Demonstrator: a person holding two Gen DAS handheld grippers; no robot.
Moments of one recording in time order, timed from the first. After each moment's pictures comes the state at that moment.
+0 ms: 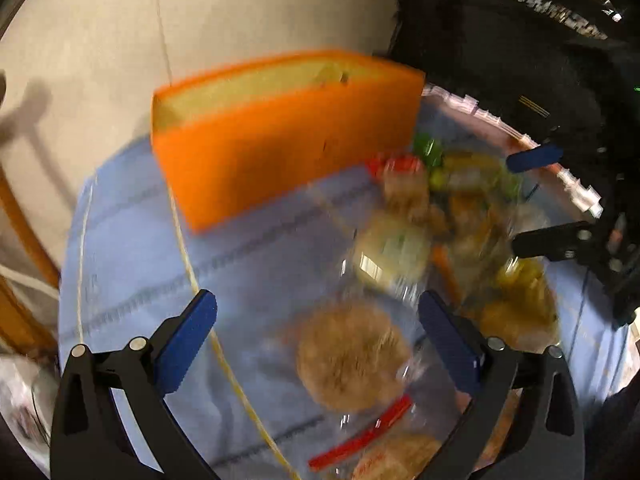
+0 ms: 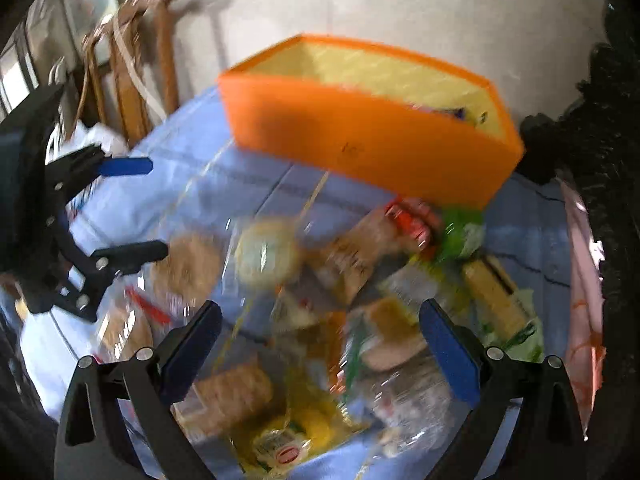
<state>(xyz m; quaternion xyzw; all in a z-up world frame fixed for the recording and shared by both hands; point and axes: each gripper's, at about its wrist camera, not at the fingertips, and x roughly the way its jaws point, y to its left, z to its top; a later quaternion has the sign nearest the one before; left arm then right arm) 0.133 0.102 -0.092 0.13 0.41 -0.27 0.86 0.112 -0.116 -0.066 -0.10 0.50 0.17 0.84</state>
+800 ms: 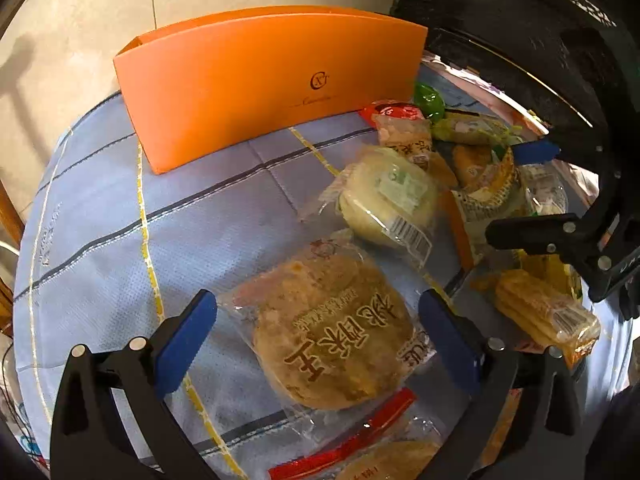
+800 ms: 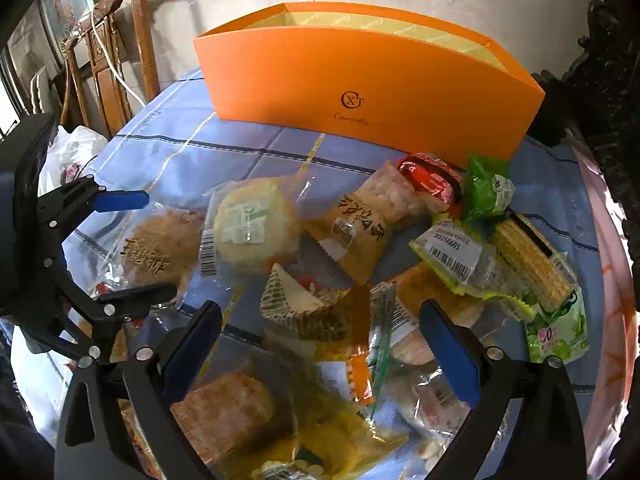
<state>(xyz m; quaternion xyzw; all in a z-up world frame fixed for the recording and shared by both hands) 0.136 0.091 -0.135 0.11 0.44 -0.28 0.85 0.122 -0.117 -0.108 -0.06 0.52 0.13 0.84</state>
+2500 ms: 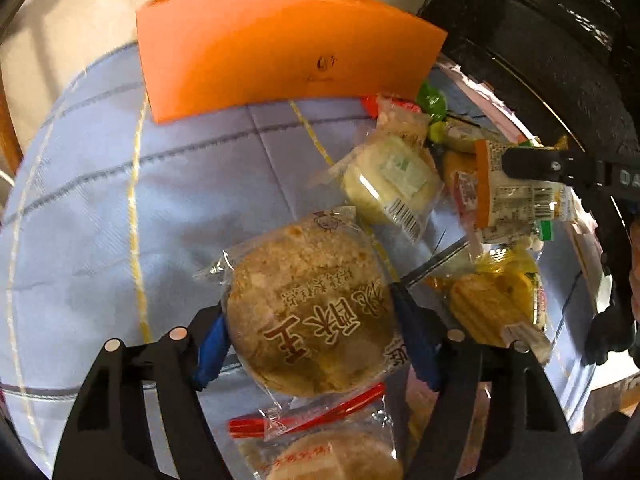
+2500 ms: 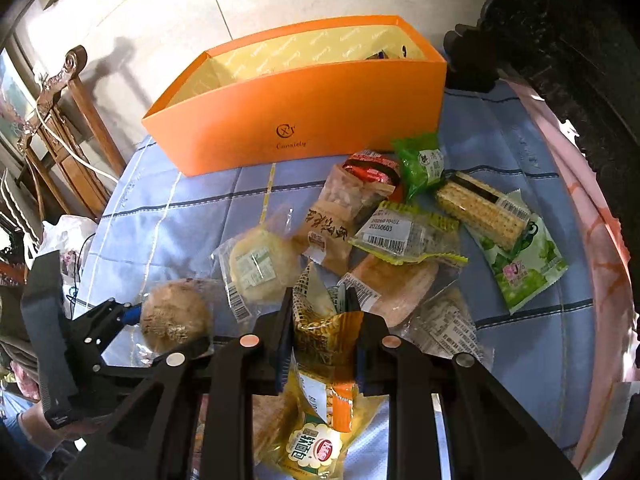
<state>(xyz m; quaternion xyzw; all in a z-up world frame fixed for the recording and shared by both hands) 0.124 0.080 -0.129 0.03 0.49 -0.25 0.84 0.112 -0.148 -0.065 0.08 0.52 0.05 0.85</state>
